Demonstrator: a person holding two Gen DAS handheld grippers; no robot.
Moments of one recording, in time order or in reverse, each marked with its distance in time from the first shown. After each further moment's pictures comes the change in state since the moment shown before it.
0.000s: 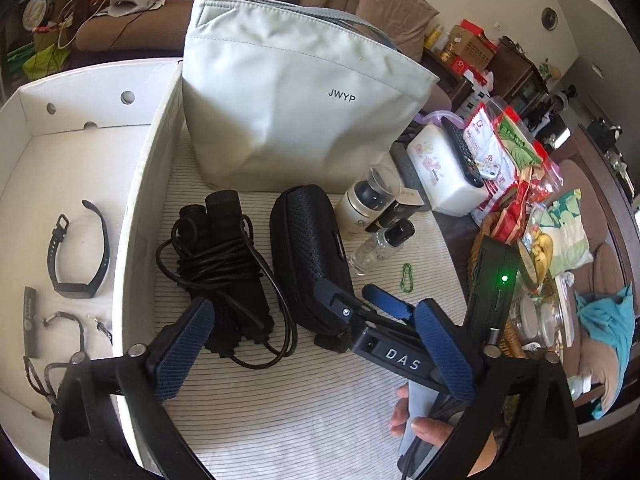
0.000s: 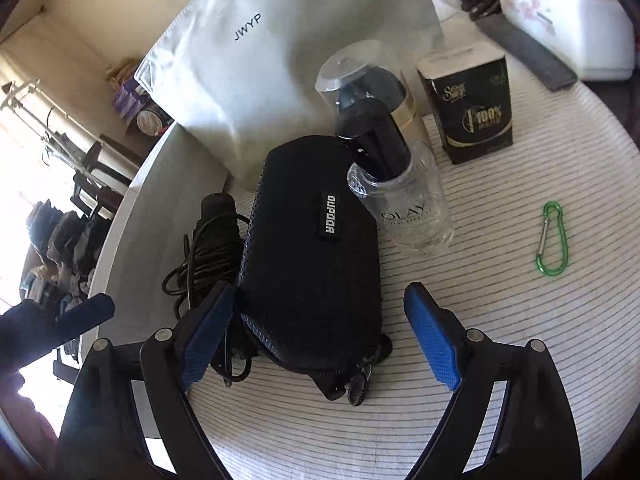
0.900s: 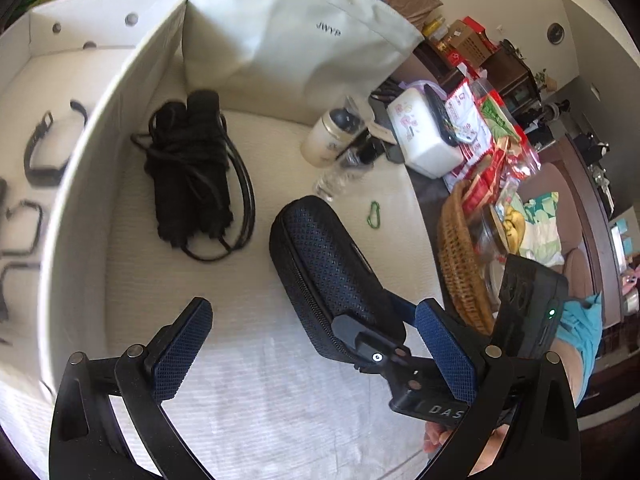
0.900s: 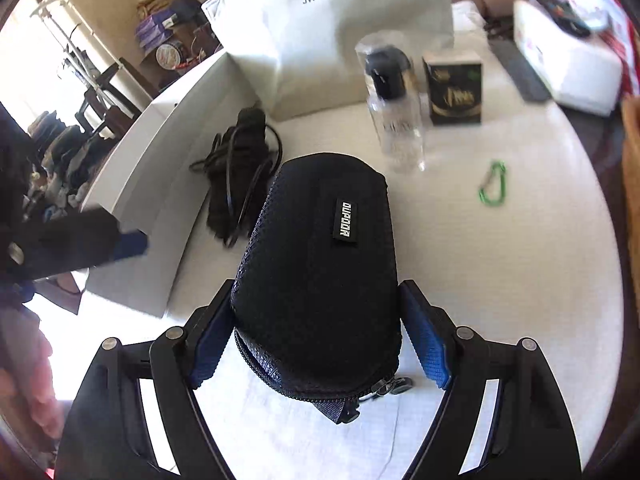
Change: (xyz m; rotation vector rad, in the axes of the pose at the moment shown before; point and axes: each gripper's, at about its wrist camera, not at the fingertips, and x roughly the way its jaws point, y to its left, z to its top) left arm 0.004 -0.009 -0.077 -0.121 0.110 -0.121; right arm -0.067 0.014 -0.071 -0.153 0.130 -0.013
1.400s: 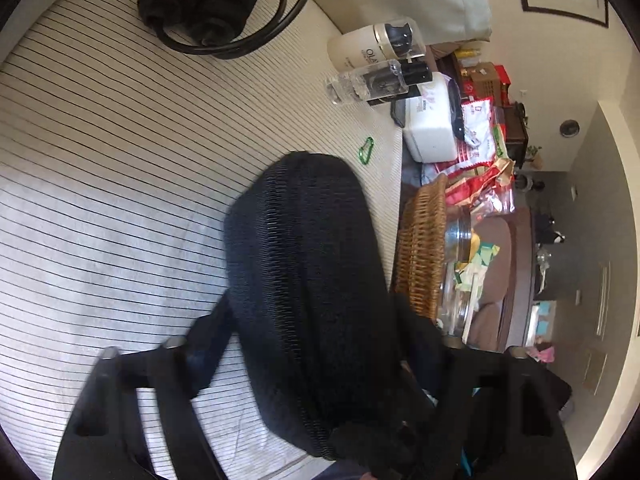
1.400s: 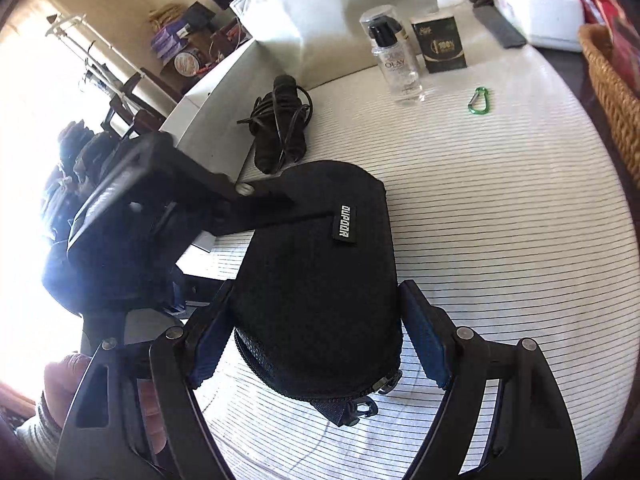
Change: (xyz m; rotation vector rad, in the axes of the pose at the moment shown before) left arm 0.072 0.022 -0.059 -0.394 0.138 -0.302; right arm -0.040 0.007 -0.067 -0.002 -0.022 0.048
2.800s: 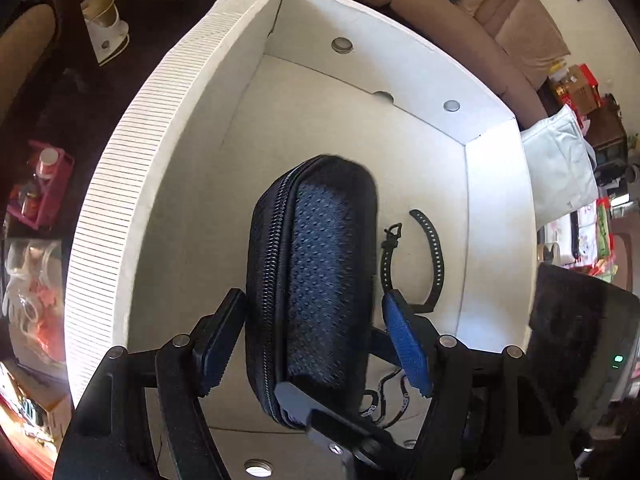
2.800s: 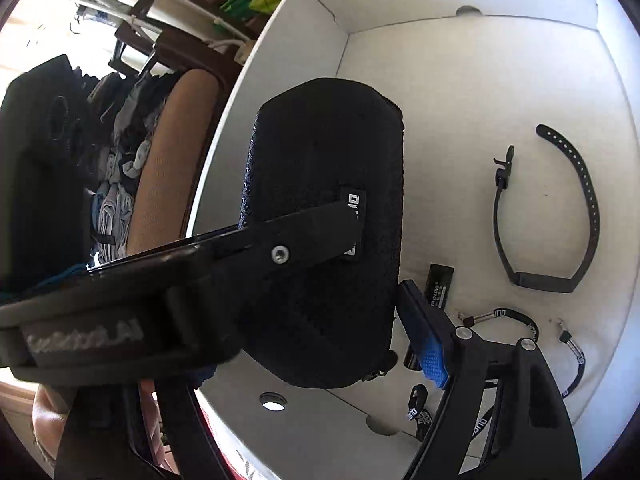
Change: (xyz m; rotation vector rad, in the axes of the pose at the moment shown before) left arm -0.290 0.098 0.257 0.145 -0.132 0.557; right arm 0.295 0.298 0.156 0.007 0.394 0.160
